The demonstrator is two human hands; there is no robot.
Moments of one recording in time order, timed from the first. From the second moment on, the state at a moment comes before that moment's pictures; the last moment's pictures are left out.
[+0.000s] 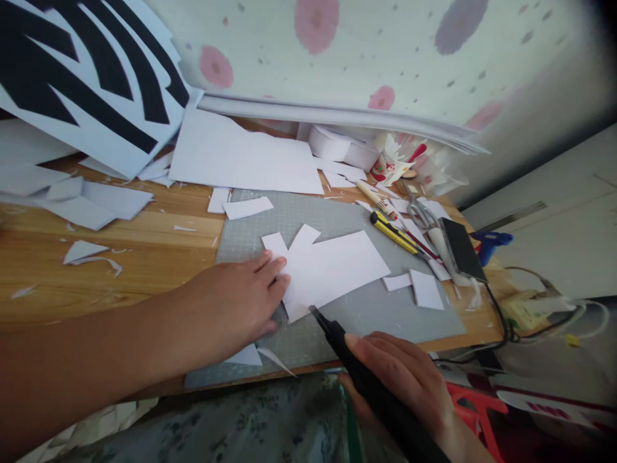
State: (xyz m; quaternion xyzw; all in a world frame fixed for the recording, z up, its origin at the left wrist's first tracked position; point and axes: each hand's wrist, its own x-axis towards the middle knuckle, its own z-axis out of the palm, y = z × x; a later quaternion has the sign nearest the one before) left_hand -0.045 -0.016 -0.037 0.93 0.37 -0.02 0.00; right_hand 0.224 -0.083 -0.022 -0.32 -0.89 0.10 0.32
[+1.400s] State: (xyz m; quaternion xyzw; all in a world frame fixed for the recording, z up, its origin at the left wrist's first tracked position) left_hand -0.042 -0.019 -0.041 0.93 0.36 -0.02 0.00; right_hand 0.187 -0.032 -0.030 -0.39 -0.83 0.15 0.38
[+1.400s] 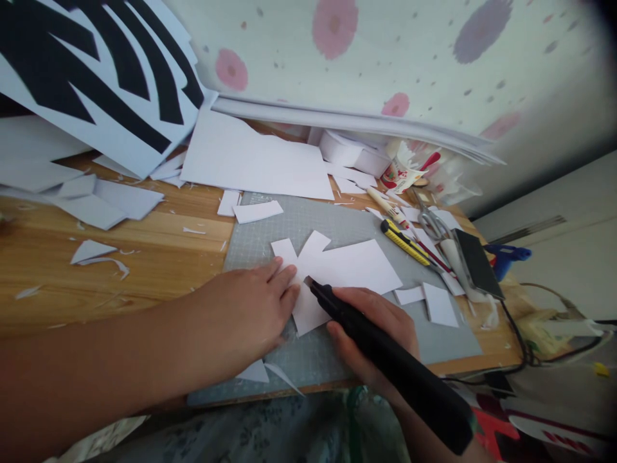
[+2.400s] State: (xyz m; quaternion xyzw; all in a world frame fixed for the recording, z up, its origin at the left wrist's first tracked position) left_hand -0.046 -0.017 -0.044 0.93 0.37 -0.02 0.01; right_hand 0.187 -0.051 -0.012 -0.36 -0.87 0.15 0.32
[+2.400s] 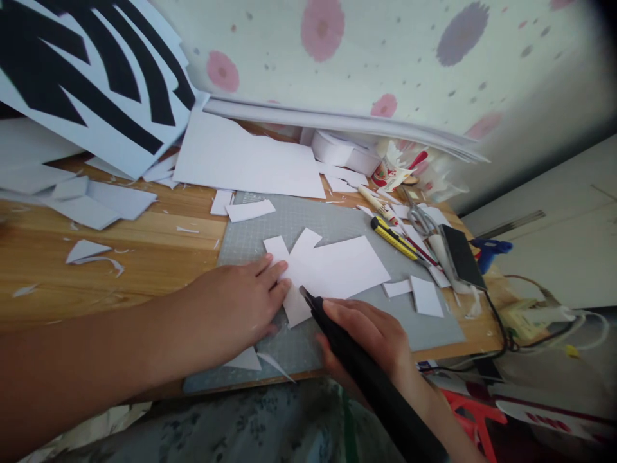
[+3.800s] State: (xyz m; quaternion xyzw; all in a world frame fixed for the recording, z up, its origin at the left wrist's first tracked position) left_hand -0.053 0.005 -0.033 0.90 0.43 0.09 0.00; right_hand 0.222 -0.093 -0.044 -0.34 -0.84 -0.01 0.42
